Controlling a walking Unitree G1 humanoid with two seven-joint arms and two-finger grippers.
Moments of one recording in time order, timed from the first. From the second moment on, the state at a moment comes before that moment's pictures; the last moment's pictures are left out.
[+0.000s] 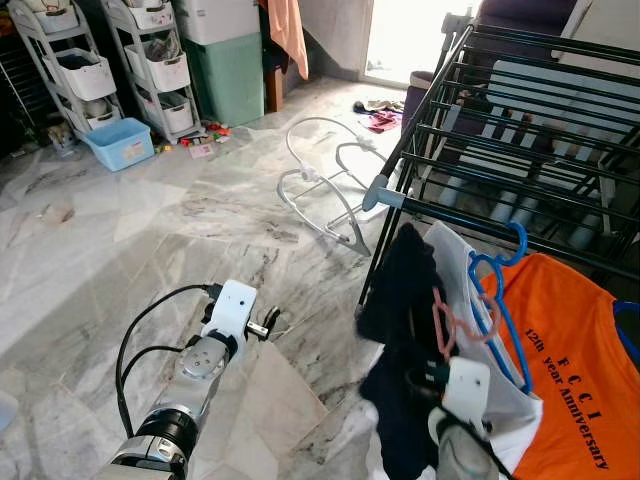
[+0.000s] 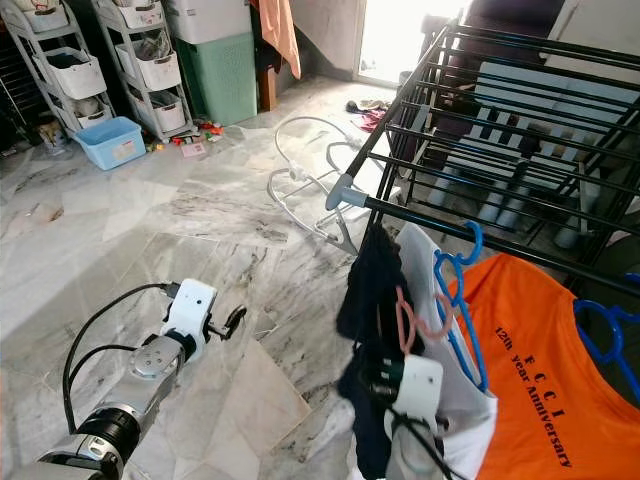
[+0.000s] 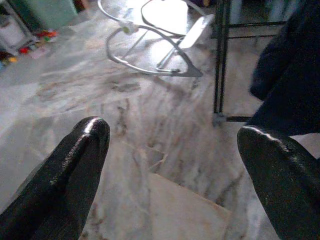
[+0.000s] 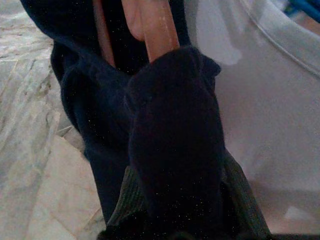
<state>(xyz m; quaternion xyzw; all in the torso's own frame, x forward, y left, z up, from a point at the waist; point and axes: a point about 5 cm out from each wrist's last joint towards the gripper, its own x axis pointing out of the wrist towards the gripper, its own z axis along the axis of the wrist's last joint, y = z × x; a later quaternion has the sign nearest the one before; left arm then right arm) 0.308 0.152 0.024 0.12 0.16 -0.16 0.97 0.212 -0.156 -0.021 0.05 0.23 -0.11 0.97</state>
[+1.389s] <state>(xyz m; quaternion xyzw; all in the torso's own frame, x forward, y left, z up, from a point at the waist) 0.281 0.162 -0.012 0.09 0.26 -0.16 0.95 0.199 -0.170 -0.029 0.07 0.24 -0.15 0.96</state>
